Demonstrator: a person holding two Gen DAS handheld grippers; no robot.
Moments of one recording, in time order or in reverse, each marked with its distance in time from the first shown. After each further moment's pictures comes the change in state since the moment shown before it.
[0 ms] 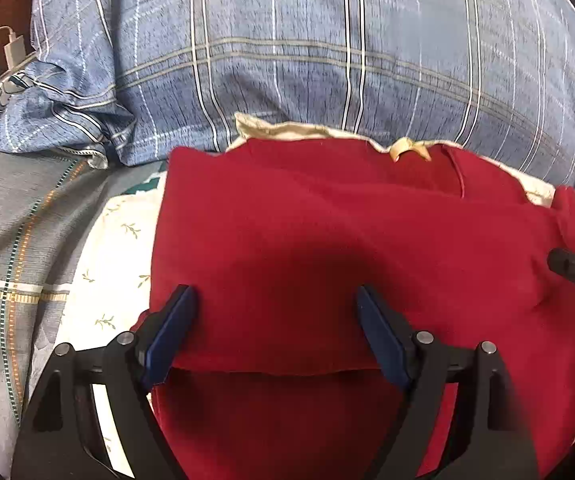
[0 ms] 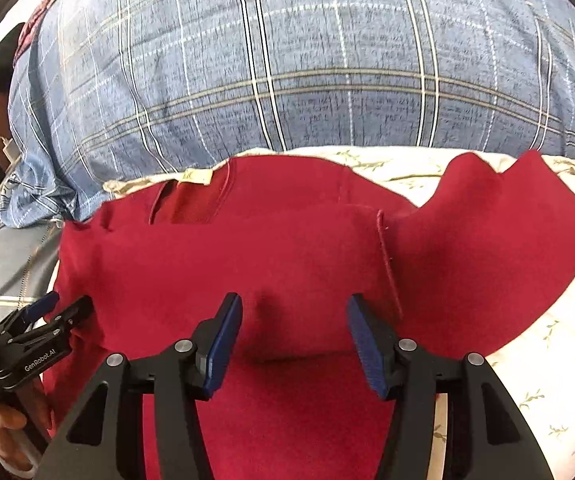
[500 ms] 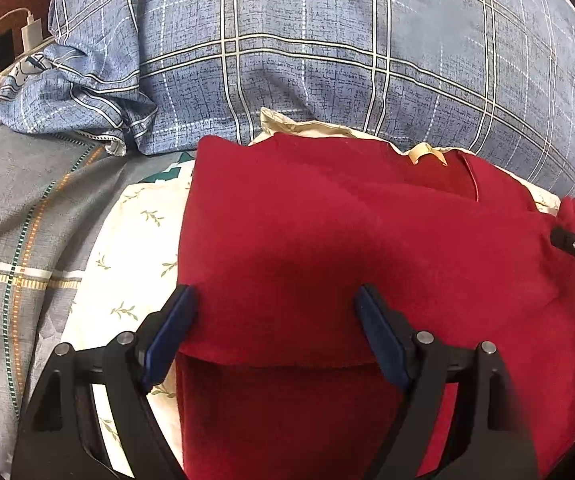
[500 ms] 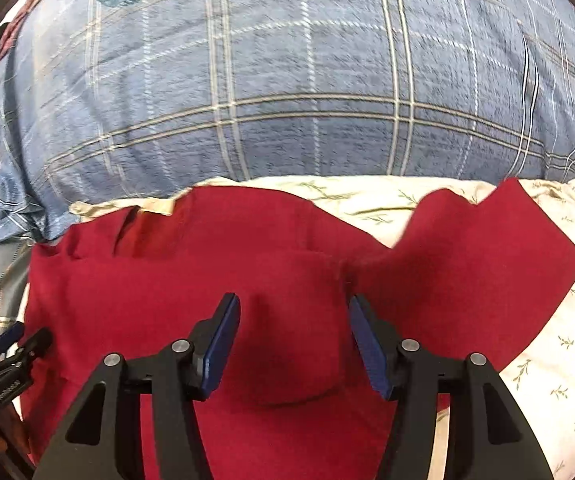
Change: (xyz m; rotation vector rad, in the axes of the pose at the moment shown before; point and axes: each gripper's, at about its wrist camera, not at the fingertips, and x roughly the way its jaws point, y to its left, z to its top) left arm 0.003 0.014 -0.007 -0.037 -0.001 0.020; right arm 0.017 -0.018 0.017 0.002 -0.028 -0.109
